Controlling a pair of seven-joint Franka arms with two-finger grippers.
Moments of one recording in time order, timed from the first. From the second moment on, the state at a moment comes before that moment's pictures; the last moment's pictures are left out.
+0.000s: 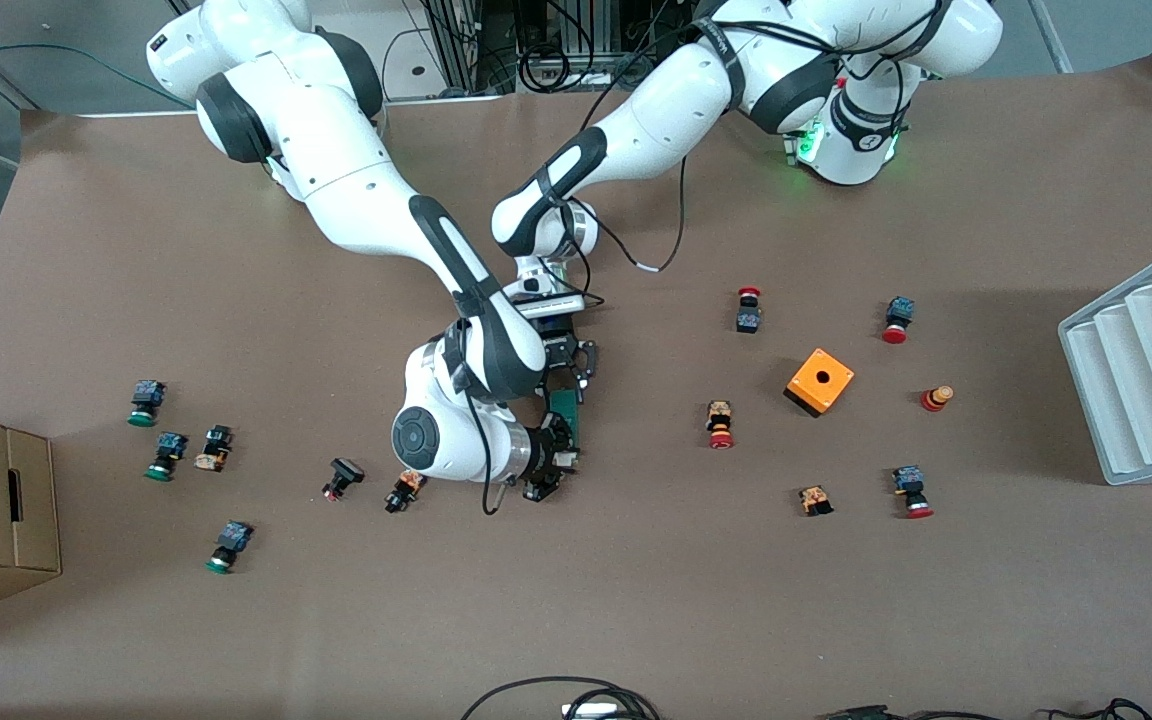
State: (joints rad) left arm -0.98 1.08 -0.22 -1.48 1.81 1.78 -2.49; right arm 0.69 0.96 -0.21 -1.23 0.80 2.21 2.04
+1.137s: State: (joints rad) left arm -0.98 1.08 -0.23 -1.48 1.81 1.78 -2.49; right arm 0.68 0.90 -0.19 -1.30 0.80 2.22 2.04
